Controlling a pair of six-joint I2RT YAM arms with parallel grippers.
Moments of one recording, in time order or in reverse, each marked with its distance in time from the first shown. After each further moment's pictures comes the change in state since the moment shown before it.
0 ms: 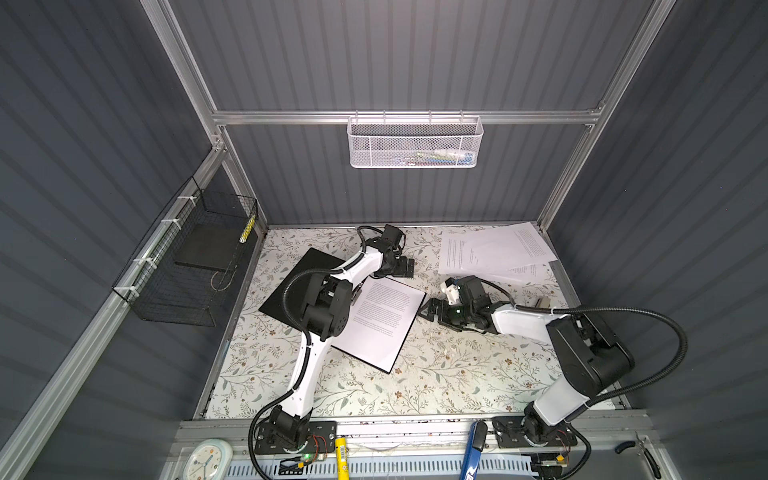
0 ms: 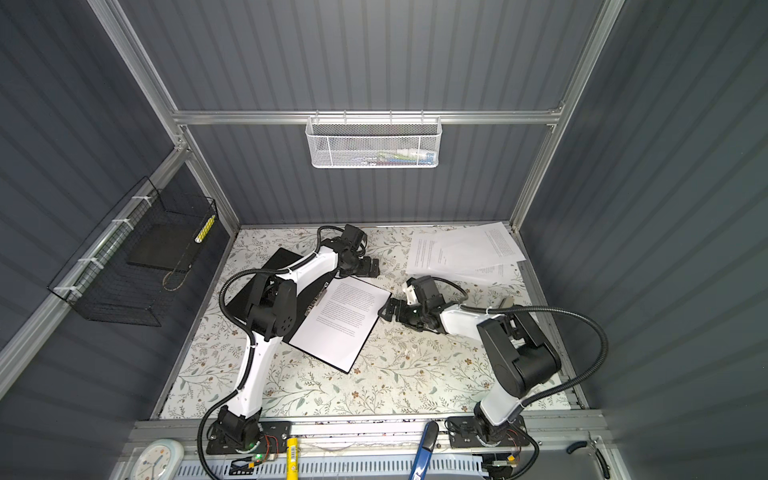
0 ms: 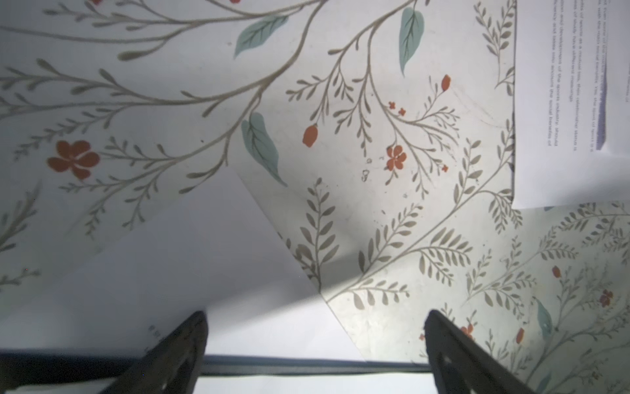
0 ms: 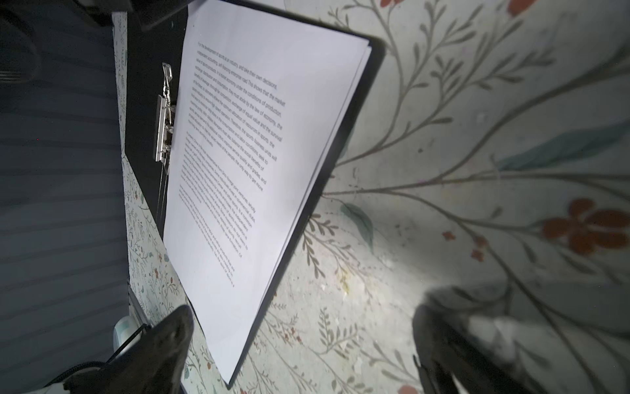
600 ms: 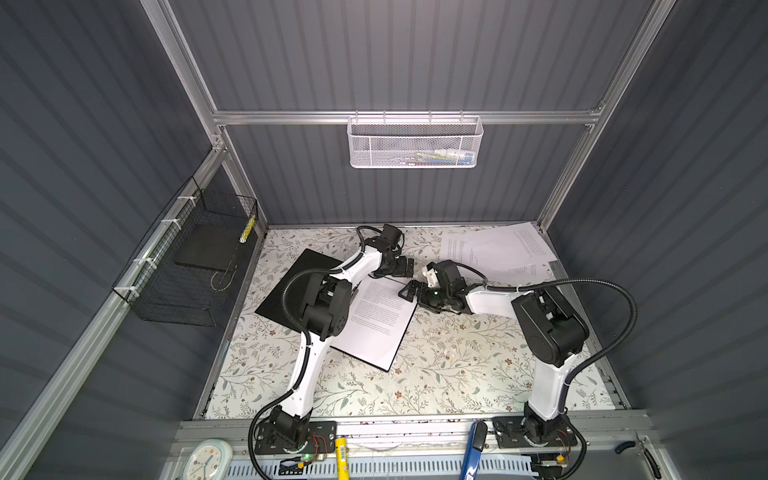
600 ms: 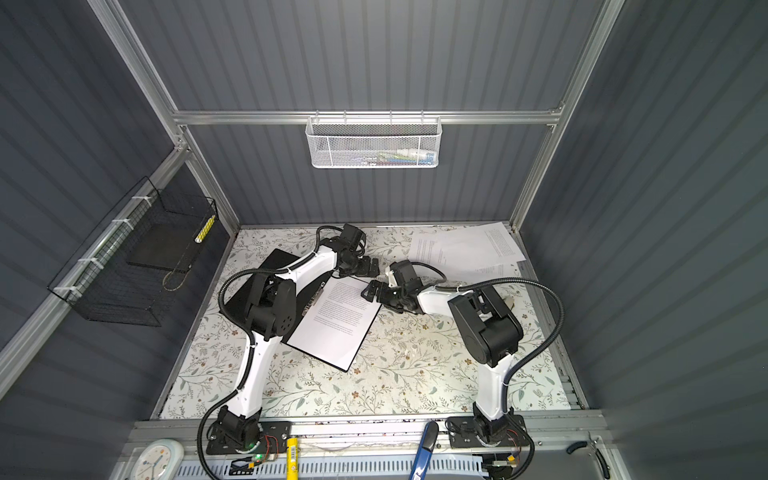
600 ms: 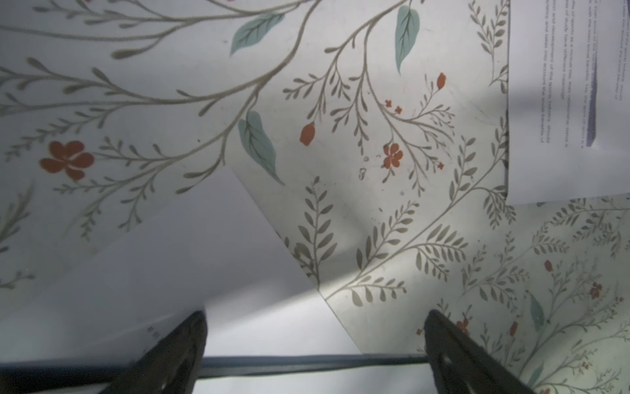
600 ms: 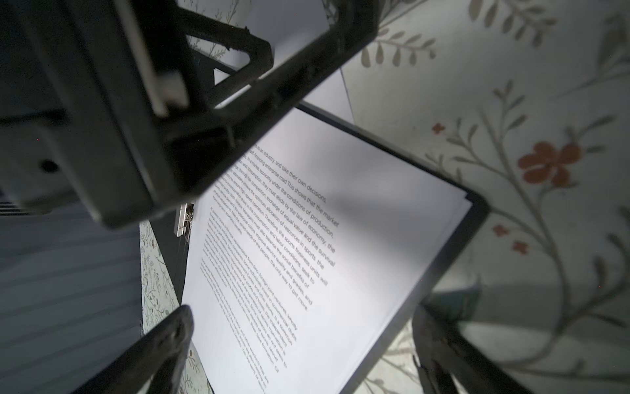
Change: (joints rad) left arm 0.006 0.004 0.013 -0.015 0.021 0.011; right arm 0.066 0.248 0.286 0.033 0.037 0.083
